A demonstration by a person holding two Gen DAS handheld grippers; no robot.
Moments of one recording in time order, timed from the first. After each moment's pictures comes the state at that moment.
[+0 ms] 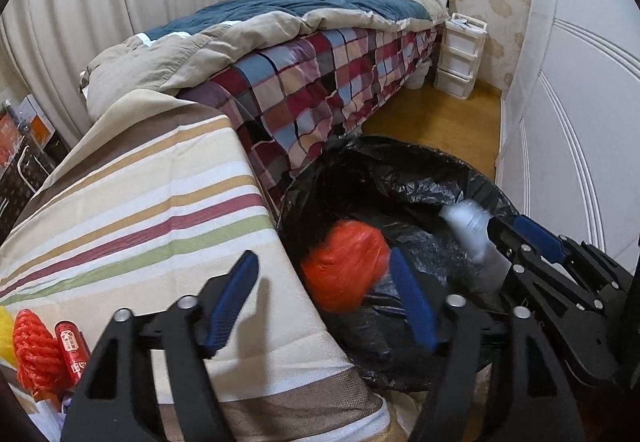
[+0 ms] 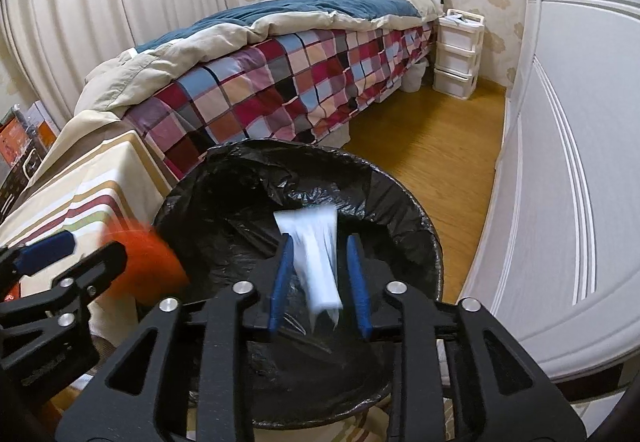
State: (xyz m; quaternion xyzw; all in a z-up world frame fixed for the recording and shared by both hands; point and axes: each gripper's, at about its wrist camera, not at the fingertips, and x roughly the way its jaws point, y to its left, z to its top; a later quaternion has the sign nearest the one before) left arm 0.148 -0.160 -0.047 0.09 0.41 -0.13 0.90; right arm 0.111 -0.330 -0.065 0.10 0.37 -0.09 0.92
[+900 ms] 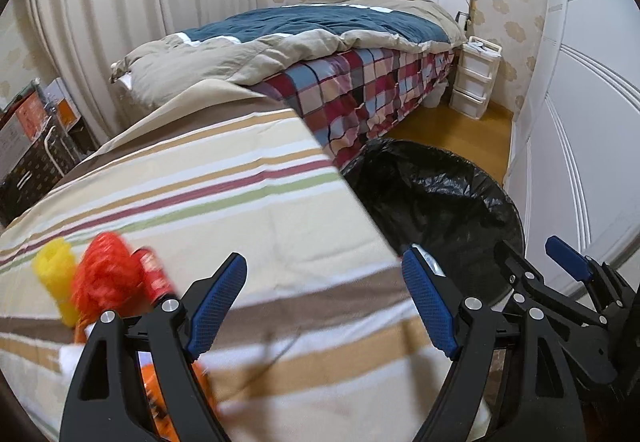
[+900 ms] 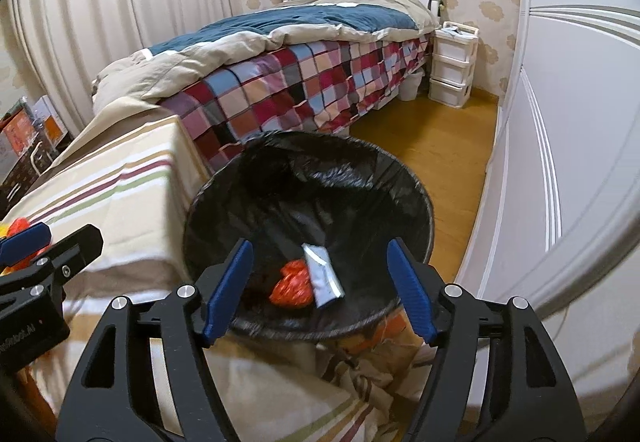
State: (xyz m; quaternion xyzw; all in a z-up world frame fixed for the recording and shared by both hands) left arm 0.084 -0.098 -0.017 0.06 0.39 -0.10 0.91; right arm 0.036 -0.282 -0.038 0.09 0.36 -0.09 0.93
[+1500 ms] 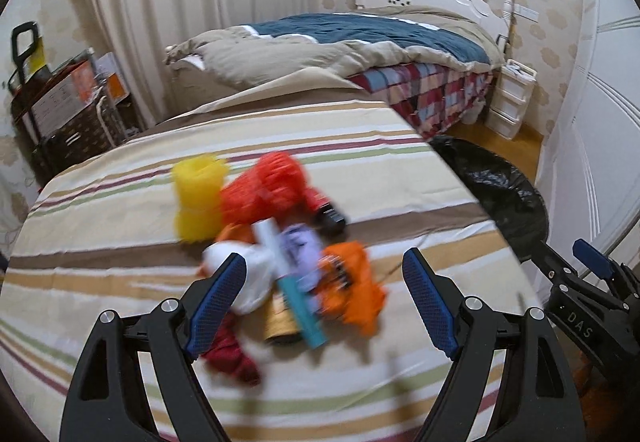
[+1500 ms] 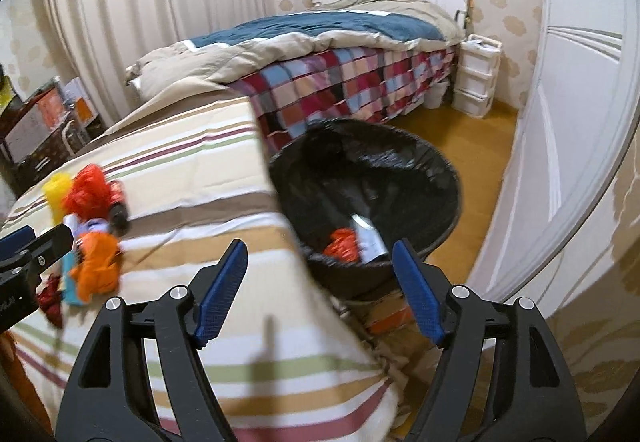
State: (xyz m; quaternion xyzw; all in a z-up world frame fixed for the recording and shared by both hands) left arm 0.014 0.007 -0.002 0.03 0.38 -0.03 0.92; right arm -0.024 -0.217 -0.019 0.07 0.35 -0.04 0.93
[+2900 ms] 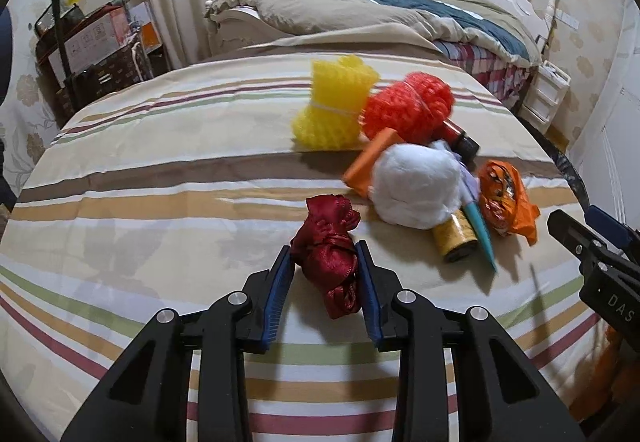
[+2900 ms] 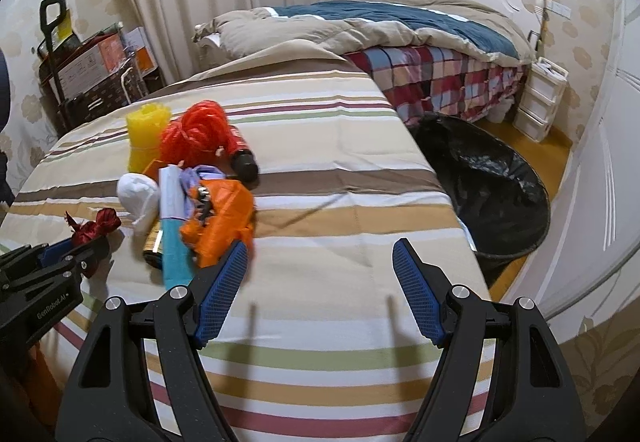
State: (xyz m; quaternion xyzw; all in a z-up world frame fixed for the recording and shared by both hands) left arm -0.009 0.107 -0.044 -0.01 0.43 0.01 0.90; right arm -0.025 -0.106 -0.021 0.01 0.37 0.06 0.93
